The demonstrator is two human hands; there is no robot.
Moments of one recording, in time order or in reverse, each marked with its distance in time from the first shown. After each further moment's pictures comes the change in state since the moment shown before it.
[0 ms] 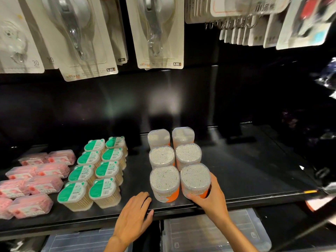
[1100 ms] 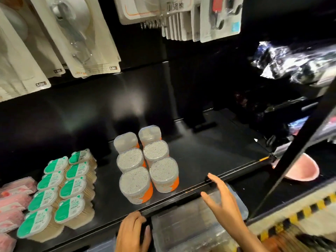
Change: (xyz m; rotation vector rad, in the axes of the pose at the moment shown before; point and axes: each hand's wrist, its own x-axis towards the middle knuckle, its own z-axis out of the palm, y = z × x) left_hand -0.012 0.077 -0.015 -0.330 0.123 -0.005; right_hand -0.065 0.008 -0.087 -0.249 0.154 0.039
